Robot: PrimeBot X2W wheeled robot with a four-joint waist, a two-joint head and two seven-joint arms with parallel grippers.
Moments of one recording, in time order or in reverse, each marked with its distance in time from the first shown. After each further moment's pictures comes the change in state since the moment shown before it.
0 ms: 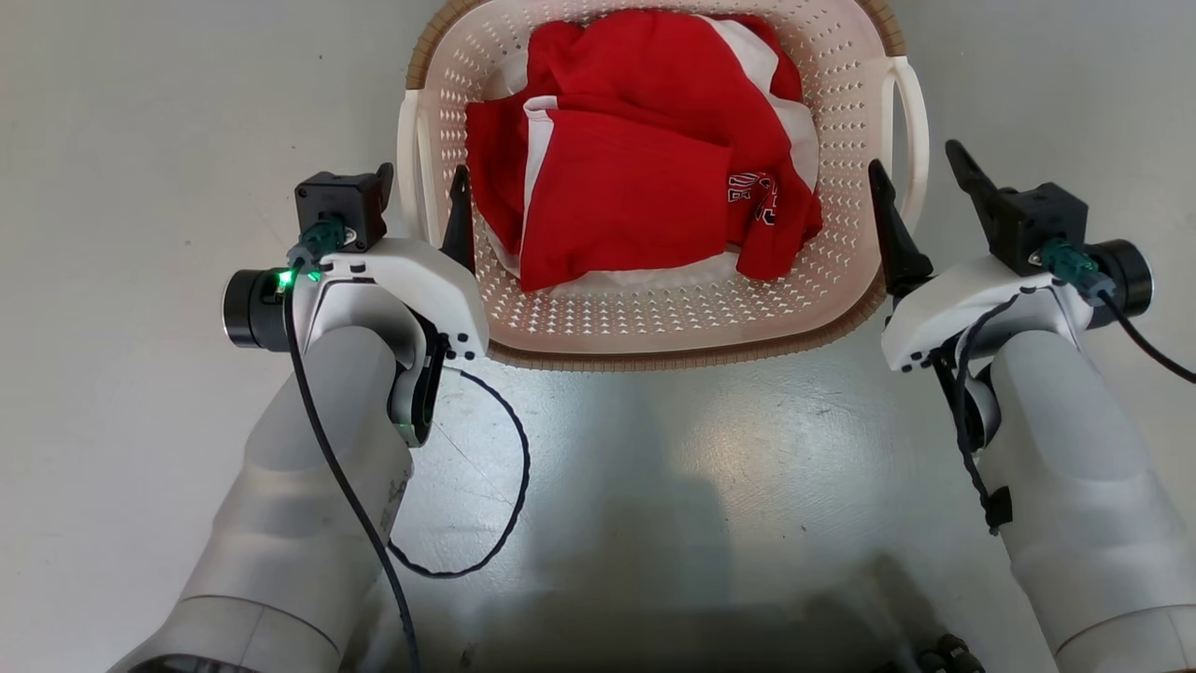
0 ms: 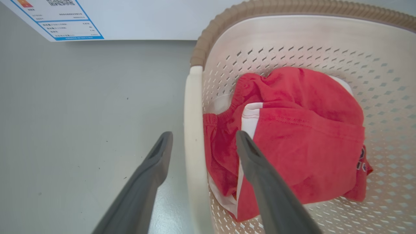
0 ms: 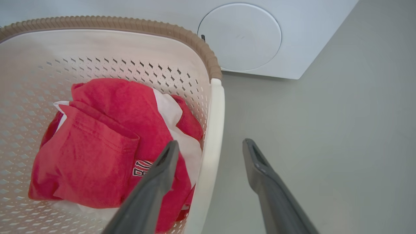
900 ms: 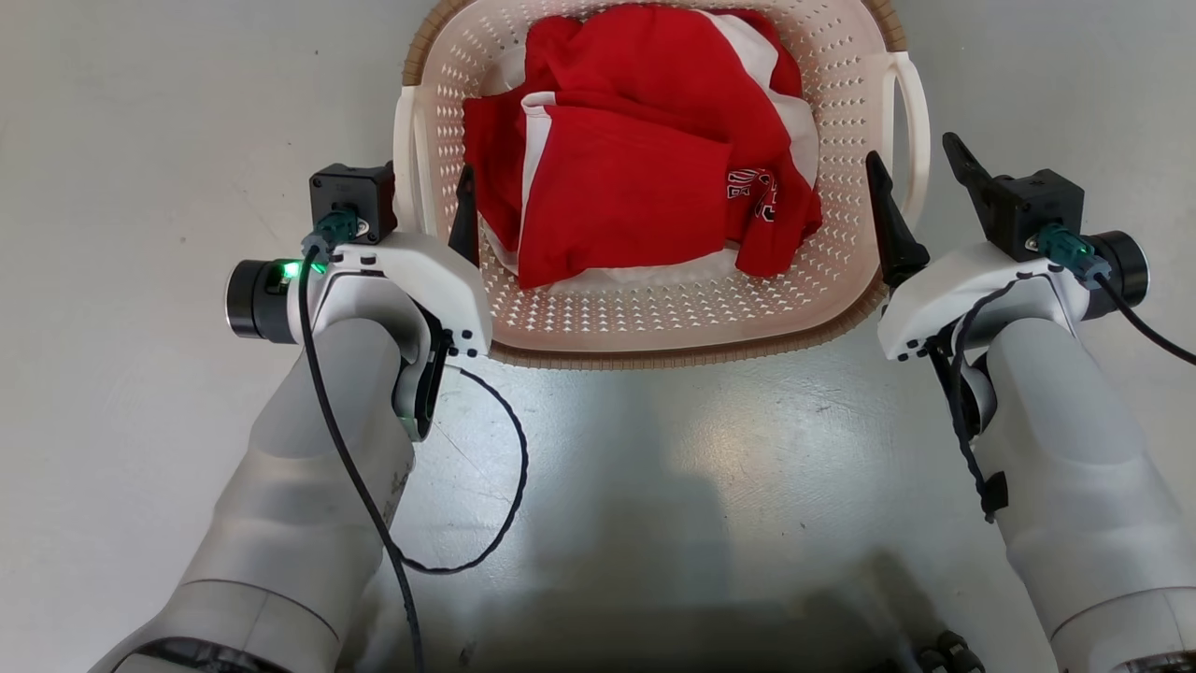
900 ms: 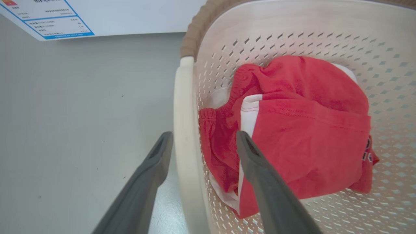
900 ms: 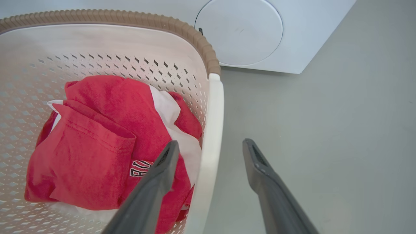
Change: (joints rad) left arm -0.039 0.000 -0.050 0.060 -0.010 0.000 0.000; right arm -0.040 0.010 -0.010 0.058 -0.006 0.000 0.000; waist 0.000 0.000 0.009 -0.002
